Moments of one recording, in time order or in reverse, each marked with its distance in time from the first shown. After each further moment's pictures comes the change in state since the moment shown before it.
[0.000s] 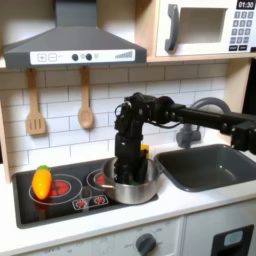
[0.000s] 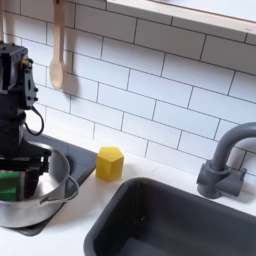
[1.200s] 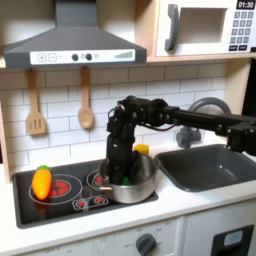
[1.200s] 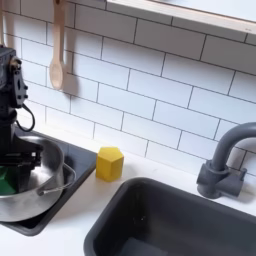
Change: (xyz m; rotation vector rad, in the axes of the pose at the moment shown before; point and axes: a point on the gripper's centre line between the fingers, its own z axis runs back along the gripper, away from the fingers) arm 0.018 0.007 -0.006 -0.025 -0.067 0.042
